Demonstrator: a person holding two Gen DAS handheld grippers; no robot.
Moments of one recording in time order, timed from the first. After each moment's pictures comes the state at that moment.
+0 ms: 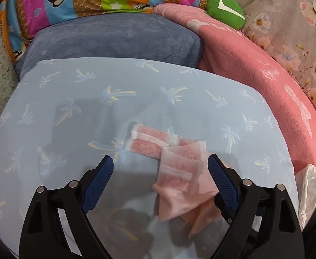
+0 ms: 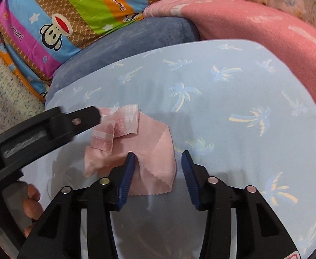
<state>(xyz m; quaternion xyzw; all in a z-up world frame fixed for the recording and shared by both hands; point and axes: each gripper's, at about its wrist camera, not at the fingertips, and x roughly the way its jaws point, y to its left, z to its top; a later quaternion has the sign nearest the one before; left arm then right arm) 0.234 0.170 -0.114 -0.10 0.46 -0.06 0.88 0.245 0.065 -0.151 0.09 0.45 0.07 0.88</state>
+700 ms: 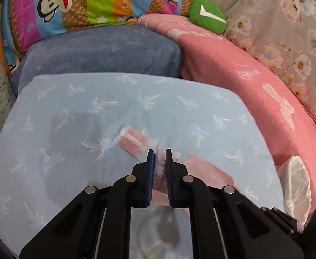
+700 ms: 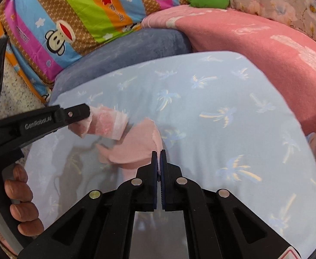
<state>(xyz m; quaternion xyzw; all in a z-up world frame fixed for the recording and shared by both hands) 0.193 0.157 -0.067 -0.09 0.42 -0.10 0.90 0.186 0.025 -0.105 0.10 0.42 0.06 0.90</state>
